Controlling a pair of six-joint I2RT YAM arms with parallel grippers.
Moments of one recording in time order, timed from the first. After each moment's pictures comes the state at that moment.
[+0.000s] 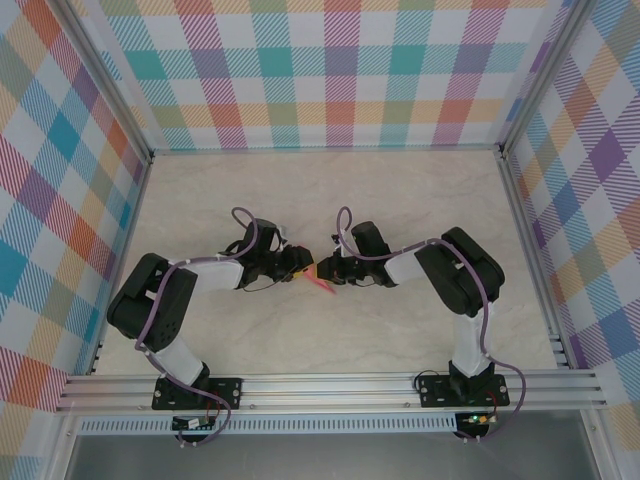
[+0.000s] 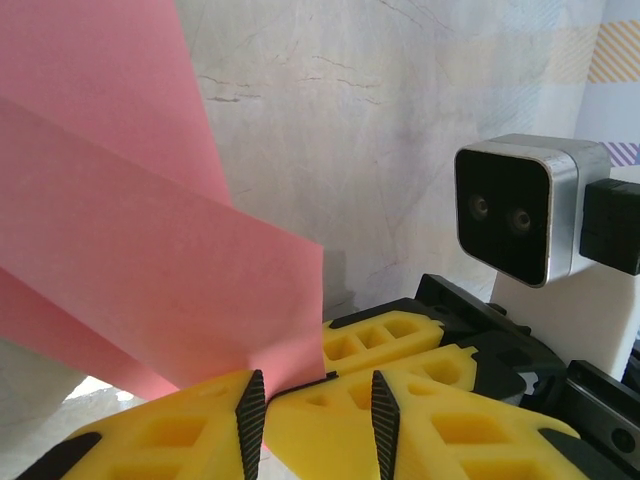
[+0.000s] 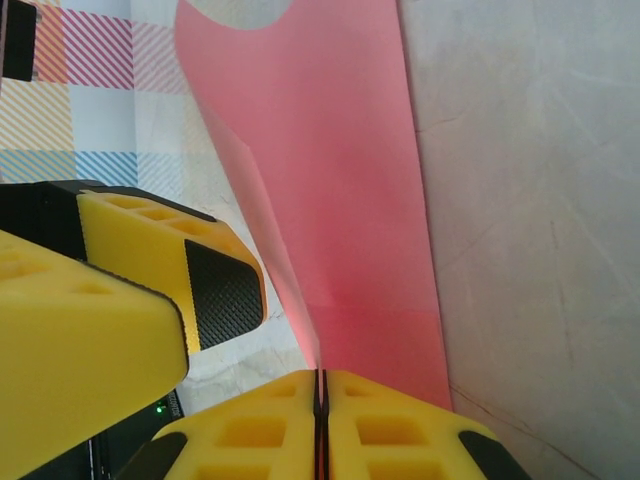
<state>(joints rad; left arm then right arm) -0.46 1.66 0.74 0.13 0.52 -0.97 0.61 1.97 0.85 0.41 -0.77 0.84</state>
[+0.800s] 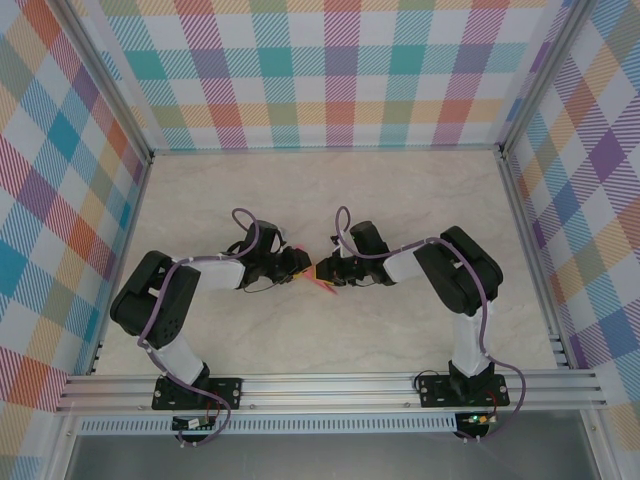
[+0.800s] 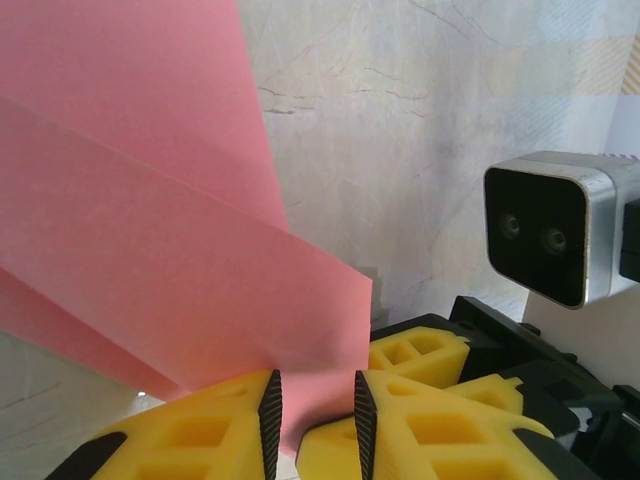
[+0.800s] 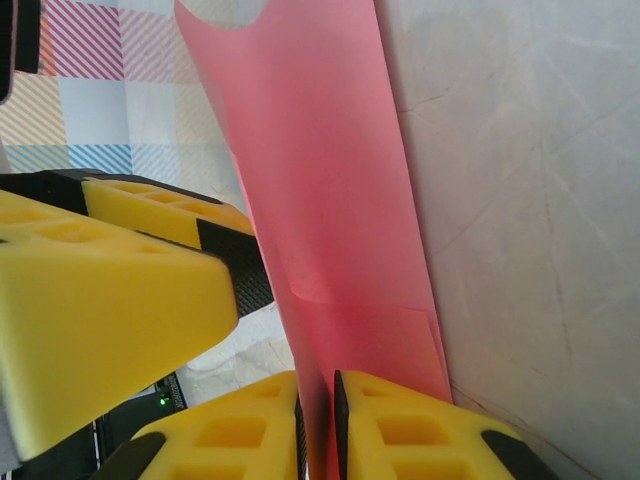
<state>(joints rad) -0.46 1.69 0.74 0.13 0.48 -0.96 0.61 1.98 0.87 0.36 -0.79 0.84</state>
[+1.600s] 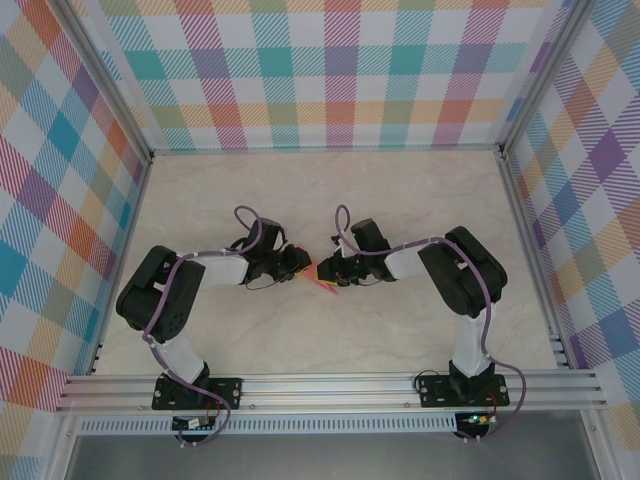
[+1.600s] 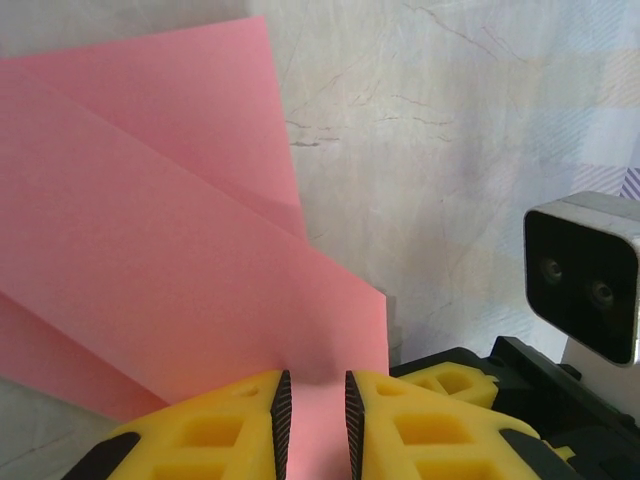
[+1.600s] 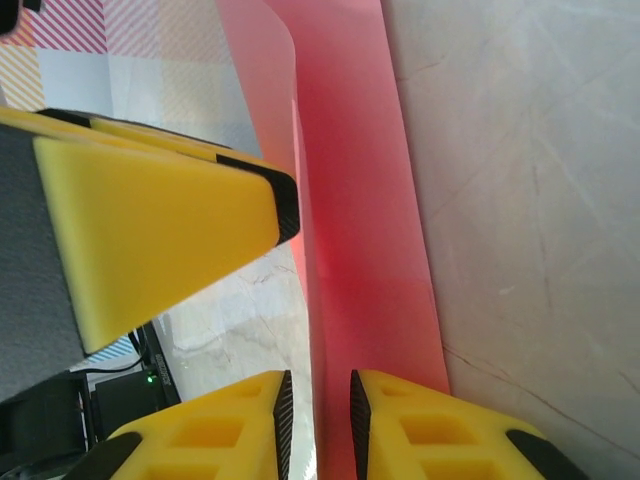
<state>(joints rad) -0.46 1.73 0.79 0.09 0.45 -0.96 0.60 1.95 0.90 0.22 -0.81 0.73</state>
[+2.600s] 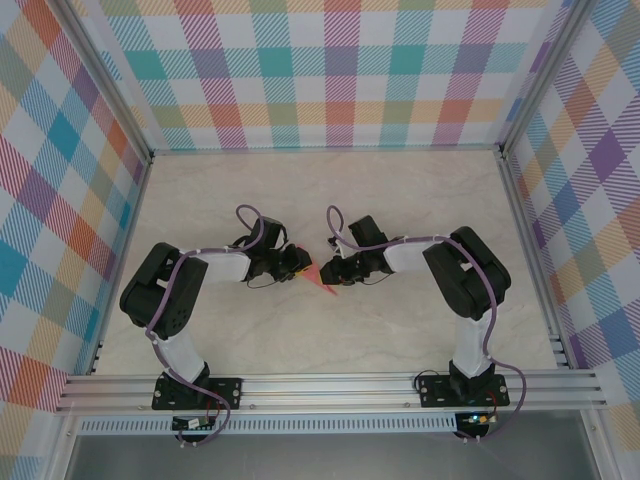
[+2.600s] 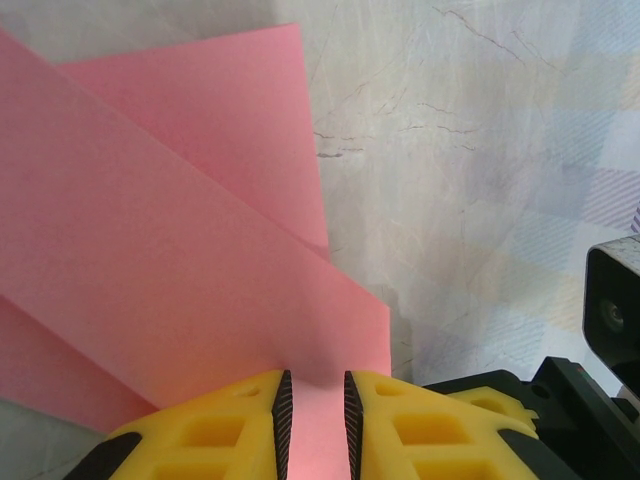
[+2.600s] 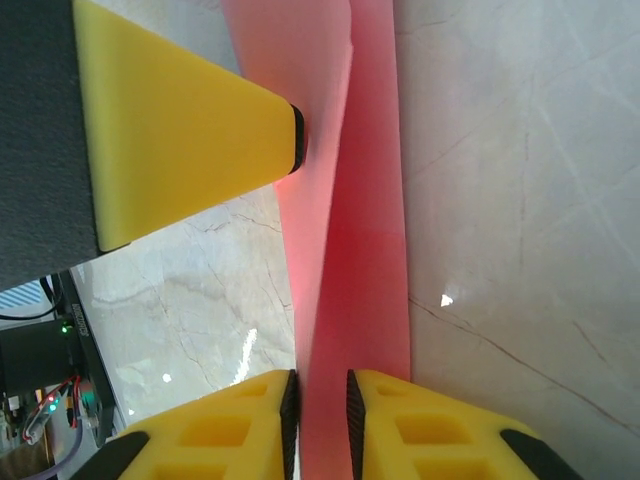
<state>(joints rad) -0.46 1.76 0.82 0.05 0.44 -0.96 0.60 1.93 0.98 -0.06 -0.75 0.44</state>
